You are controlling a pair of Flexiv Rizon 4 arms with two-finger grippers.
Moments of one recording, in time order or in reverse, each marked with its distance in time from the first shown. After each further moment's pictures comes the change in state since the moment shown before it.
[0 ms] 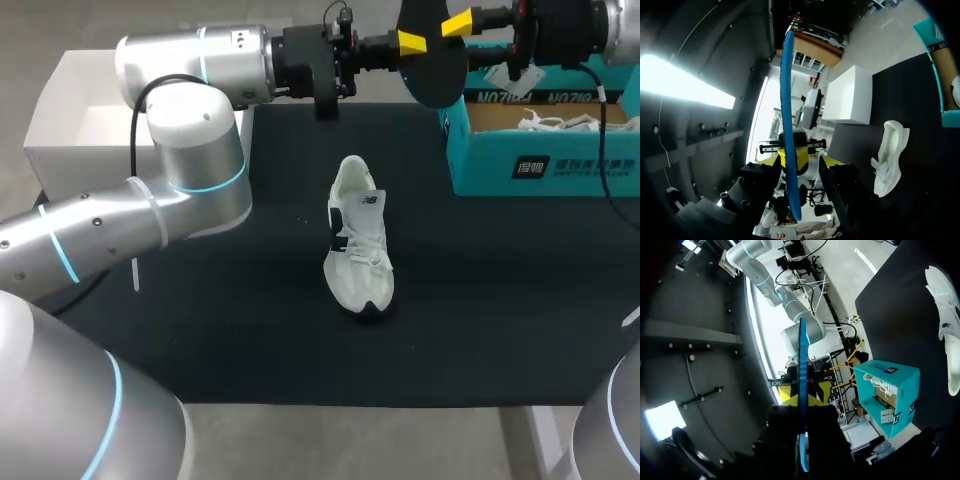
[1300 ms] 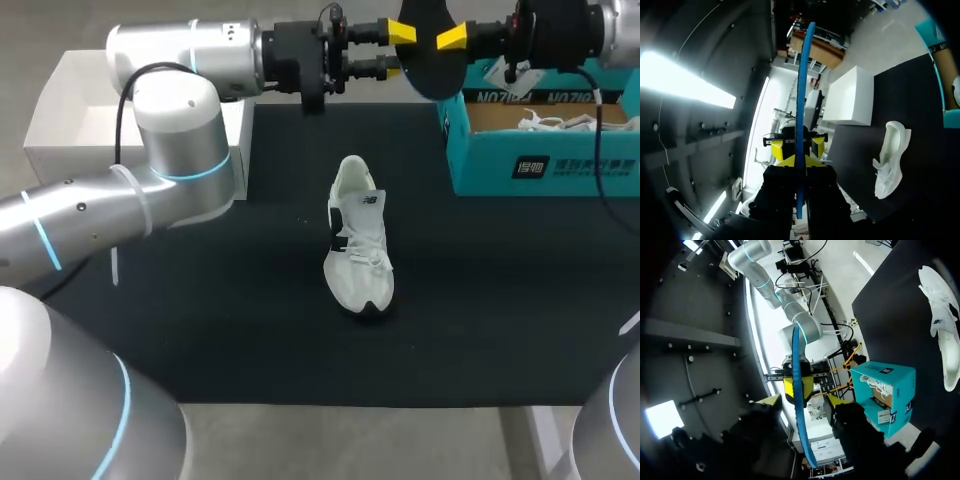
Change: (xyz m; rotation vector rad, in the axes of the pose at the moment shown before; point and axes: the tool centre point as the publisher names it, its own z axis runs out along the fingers) left arm 0.006 0.007 -0.018 0.039 0.026 -0.005; right arm 0.004 -0.005 0.004 -0.015 0.002 -0.022
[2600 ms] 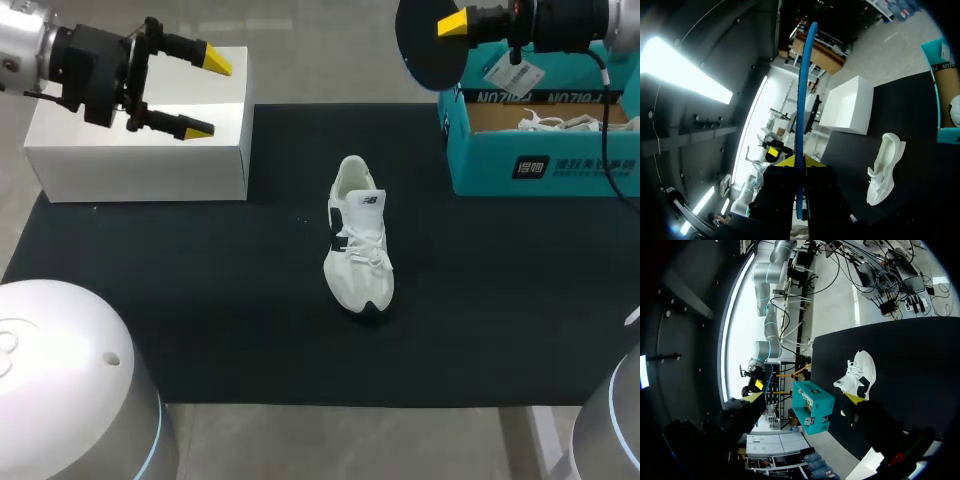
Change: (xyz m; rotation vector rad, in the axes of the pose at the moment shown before) left arm -0.011 -0.085 -0.242 0.000 0.435 -0.378; right arm 0.014 0.010 0.000 -0.016 -0.060 -0.104
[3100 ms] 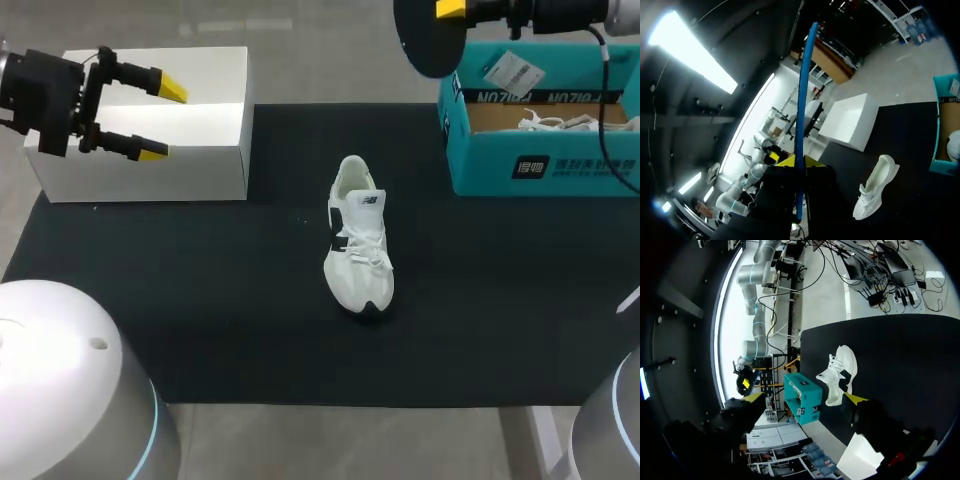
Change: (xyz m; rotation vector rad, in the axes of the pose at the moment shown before) left arm 0.040 -0.006 -0.045 -0.078 0.054 0.046; right arm 0.010 0.017 0.001 -0.032 -0.021 -0.179
